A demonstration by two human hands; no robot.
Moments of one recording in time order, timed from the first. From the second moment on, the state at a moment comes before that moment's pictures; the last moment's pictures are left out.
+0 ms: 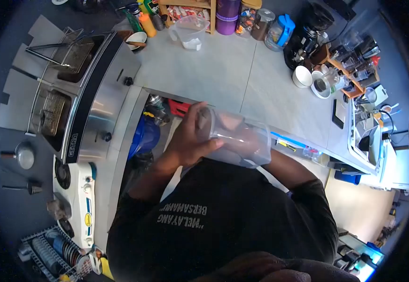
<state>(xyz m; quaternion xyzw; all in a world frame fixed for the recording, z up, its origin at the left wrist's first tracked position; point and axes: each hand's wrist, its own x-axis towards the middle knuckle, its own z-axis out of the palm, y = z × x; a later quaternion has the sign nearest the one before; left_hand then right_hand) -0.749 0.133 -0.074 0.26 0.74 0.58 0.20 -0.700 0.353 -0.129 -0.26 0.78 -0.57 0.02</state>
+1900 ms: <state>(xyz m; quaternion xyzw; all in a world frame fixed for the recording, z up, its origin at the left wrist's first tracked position) -0.683 0.141 -0.116 -0.14 0.42 0.87 -0.20 -0.905 0.327 -0.014 -0.71 0.54 -0.41 0.19</state>
